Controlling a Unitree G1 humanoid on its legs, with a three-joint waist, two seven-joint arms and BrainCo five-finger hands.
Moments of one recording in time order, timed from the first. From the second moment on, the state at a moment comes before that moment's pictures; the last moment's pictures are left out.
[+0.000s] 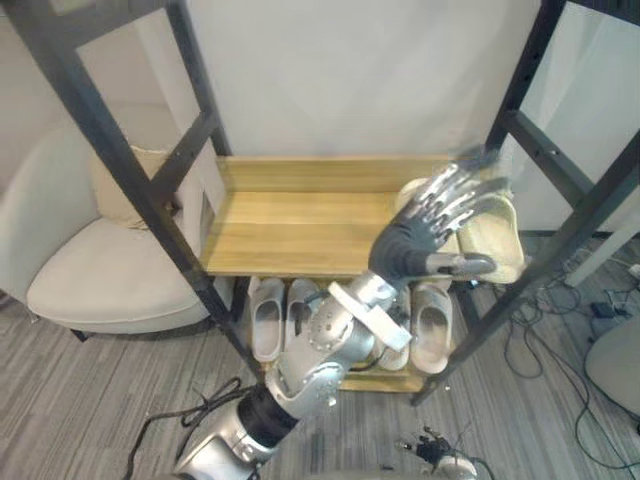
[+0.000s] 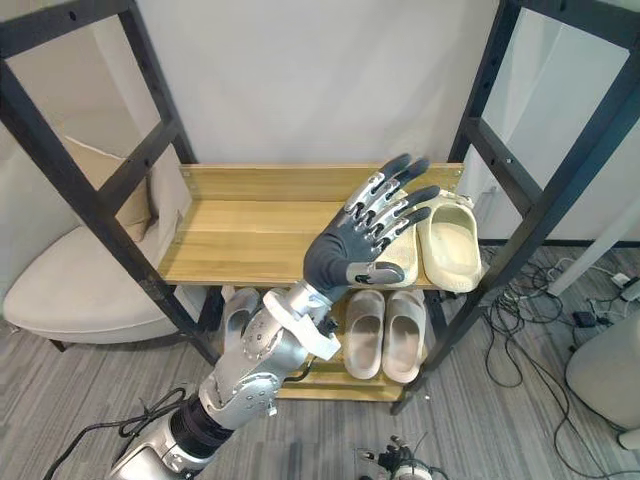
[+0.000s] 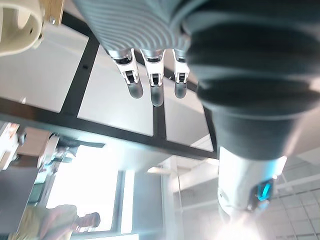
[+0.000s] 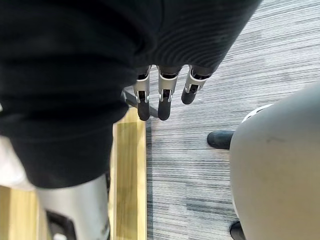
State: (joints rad) left arm -0.33 0.01 -0.64 -0.25 -0.63 -0.12 0.01; right arm 0.04 -0.08 -0.02 1.13 0.04 -0.03 -0.08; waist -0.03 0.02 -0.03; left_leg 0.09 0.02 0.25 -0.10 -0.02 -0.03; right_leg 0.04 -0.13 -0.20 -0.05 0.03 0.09
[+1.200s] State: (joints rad) left arm 0.15 0.21 -0.33 0.50 -0.28 -0.07 -0.09; right arm 0.00 -0.07 0.08 1.12 -0.04 -0.03 -0.05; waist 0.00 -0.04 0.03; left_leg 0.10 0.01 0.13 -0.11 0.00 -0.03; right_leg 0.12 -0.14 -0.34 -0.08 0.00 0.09
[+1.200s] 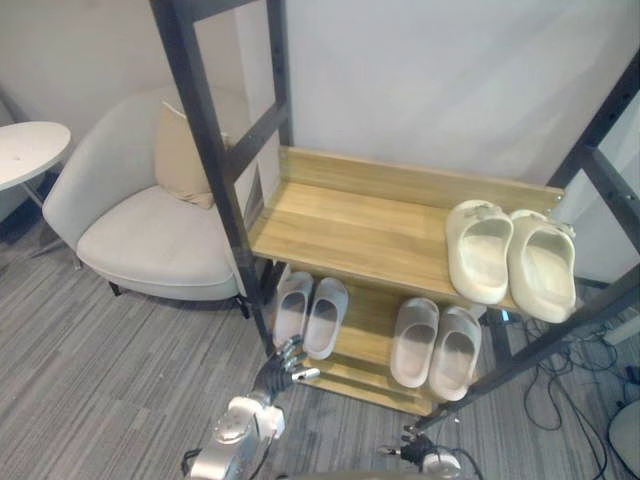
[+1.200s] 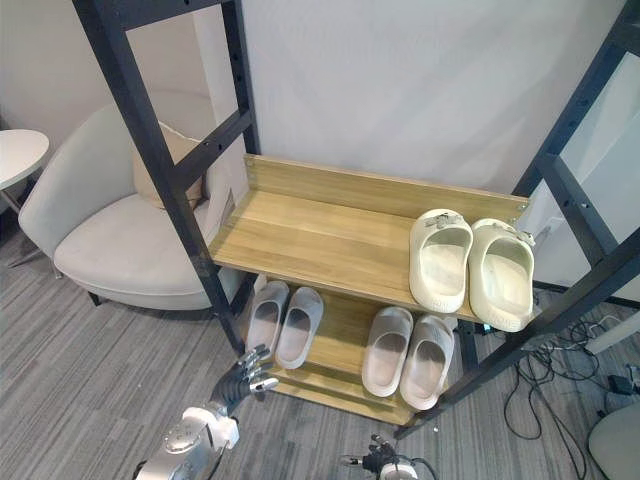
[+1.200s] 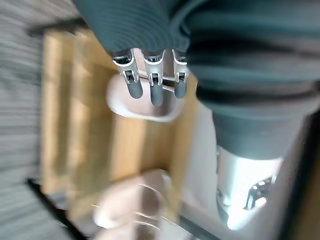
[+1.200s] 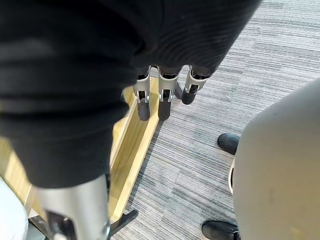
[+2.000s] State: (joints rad) left arm 0.09 0.10 -0.07 0.99 0.13 -0.07 0.10; right arm 0.00 -0.06 0.00 1.11 -0.04 -0.04 -0.07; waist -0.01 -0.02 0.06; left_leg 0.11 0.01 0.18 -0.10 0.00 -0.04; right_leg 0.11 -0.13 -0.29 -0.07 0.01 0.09
